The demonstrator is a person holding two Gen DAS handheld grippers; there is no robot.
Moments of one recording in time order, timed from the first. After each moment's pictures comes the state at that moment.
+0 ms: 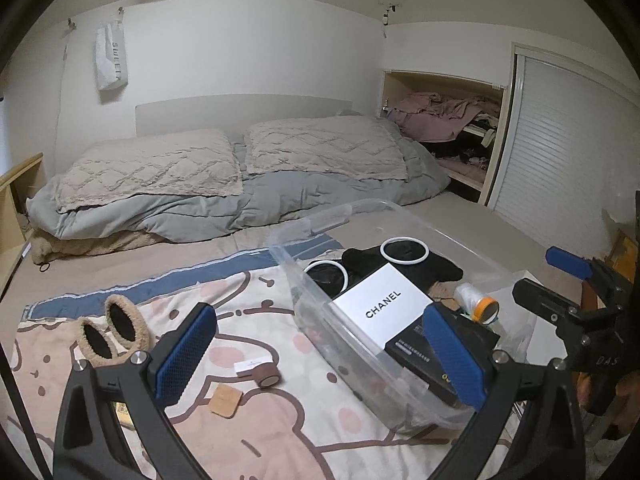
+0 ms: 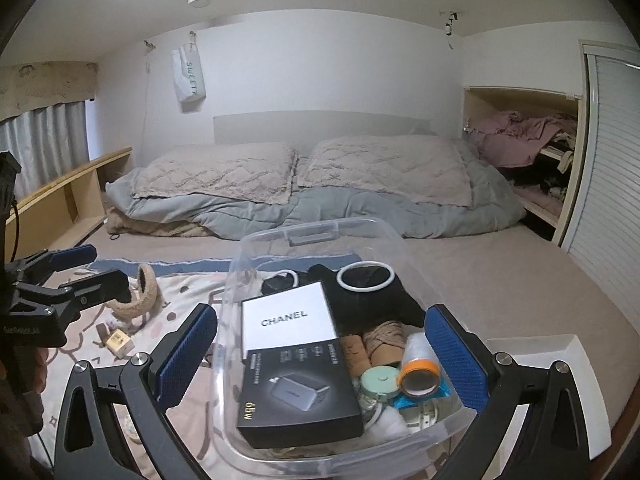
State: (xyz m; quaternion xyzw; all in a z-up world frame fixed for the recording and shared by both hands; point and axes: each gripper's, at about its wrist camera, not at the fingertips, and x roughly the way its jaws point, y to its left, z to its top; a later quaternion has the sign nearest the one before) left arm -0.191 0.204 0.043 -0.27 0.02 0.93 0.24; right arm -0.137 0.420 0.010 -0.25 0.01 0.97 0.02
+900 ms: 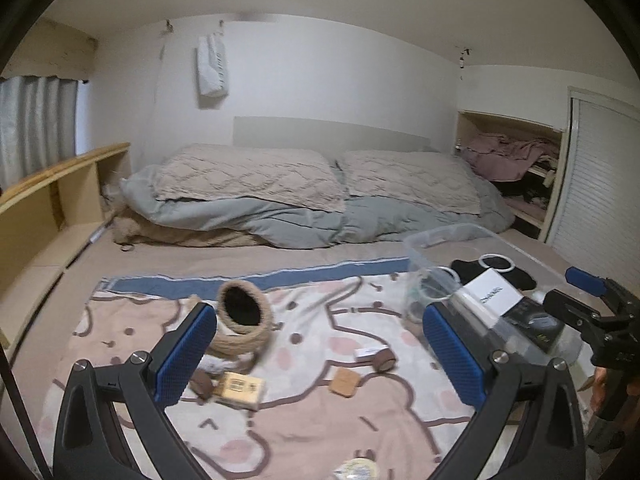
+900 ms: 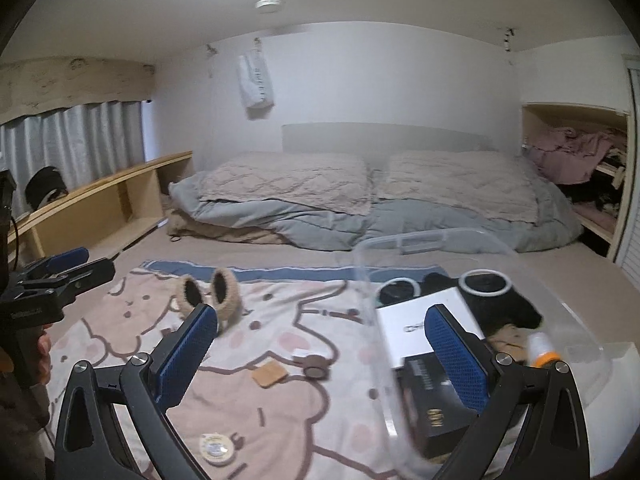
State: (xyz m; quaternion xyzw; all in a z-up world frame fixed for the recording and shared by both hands) left arm -0.154 0.038 0.023 -0.21 -0.01 0.97 0.12; right arm -0.135 0.296 -0.007 -0.21 0.01 0.97 -0.07
